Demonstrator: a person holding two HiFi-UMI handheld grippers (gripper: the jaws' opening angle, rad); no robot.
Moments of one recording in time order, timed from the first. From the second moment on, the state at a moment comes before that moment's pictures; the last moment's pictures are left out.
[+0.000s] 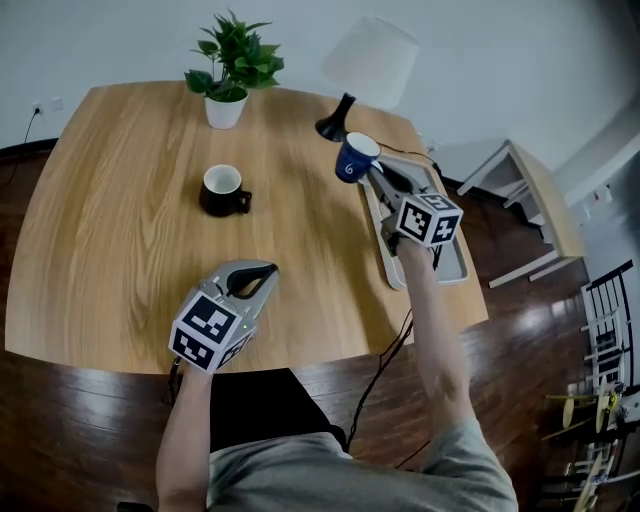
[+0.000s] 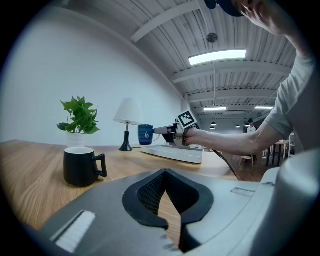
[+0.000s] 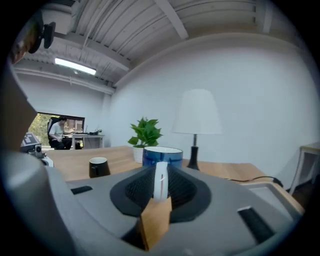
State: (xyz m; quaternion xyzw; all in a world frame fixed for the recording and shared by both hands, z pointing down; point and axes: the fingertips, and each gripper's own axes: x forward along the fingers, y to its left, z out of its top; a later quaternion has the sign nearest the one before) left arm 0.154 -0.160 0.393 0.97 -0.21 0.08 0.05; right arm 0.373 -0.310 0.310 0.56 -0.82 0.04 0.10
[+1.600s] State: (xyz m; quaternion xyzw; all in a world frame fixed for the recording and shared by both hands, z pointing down) left arm 0.157 -0.160 0.391 0.97 -0.21 0.08 0.05; right arm 0.337 -0.254 0.323 0.49 -0.86 -0.03 0.14
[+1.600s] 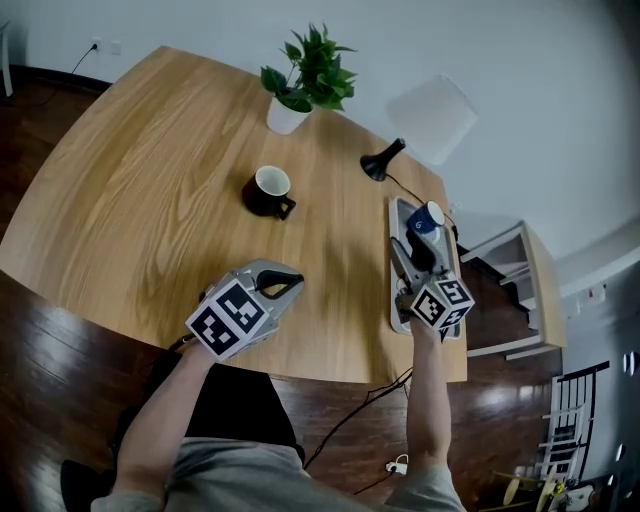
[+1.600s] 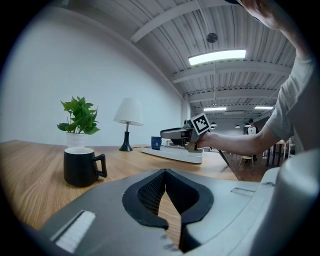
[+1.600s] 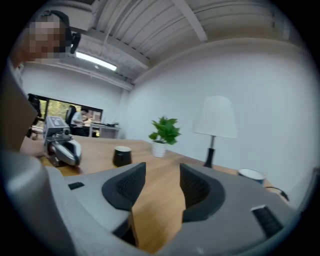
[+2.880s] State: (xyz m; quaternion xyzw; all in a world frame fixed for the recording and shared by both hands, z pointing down) left arm 0.159 -0.160 0.392 0.97 -0.21 0.08 0.05; right arm 0.118 -0.316 0.413 0.33 -0.91 -0.02 0.26
